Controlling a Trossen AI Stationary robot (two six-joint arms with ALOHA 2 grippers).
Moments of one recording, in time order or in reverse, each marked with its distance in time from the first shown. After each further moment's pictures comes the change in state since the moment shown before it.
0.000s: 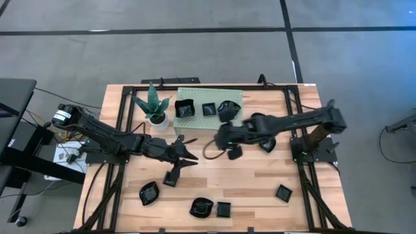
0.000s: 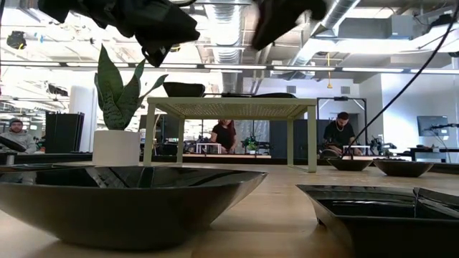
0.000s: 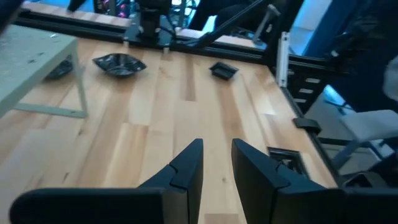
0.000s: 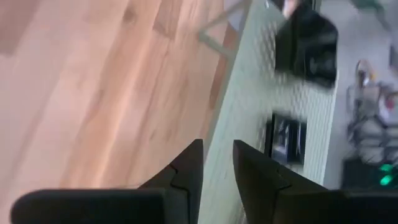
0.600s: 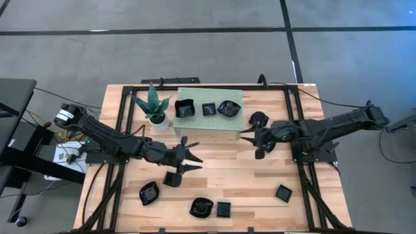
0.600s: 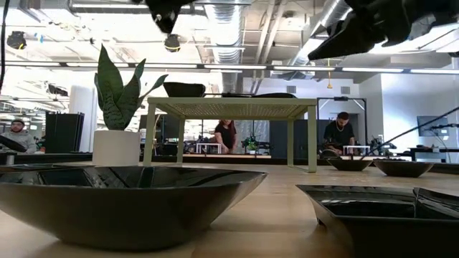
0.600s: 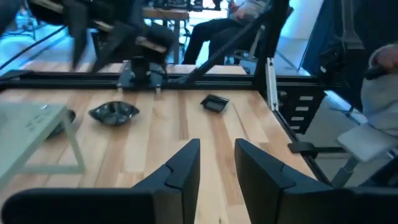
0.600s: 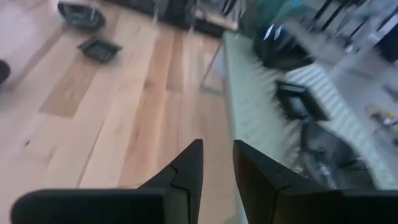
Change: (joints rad) left arm -0.075 0.039 0.125 0.008 -0.083 0.128; right arm -0.006 -0.737 -0.982 0.831 -0.136 0.118
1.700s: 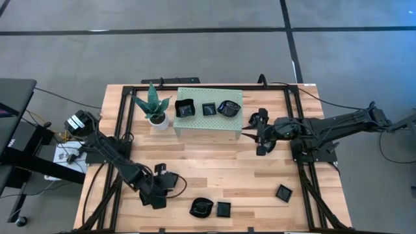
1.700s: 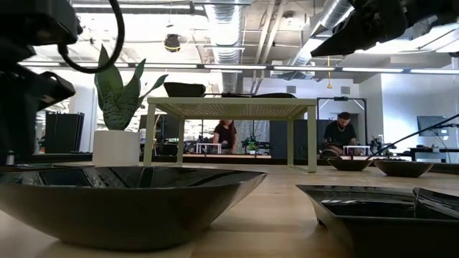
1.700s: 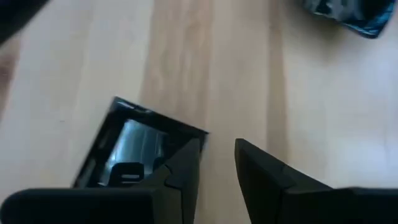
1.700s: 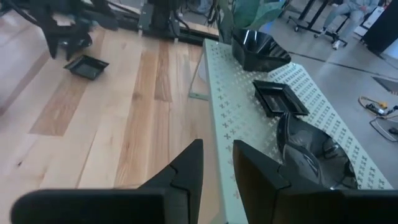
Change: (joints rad) left arm -0.382 0.210 -0.026 -0.628 -0.127 -0.627; right arm -0.039 -0.056 -0.011 -0.008 -0.003 0.058
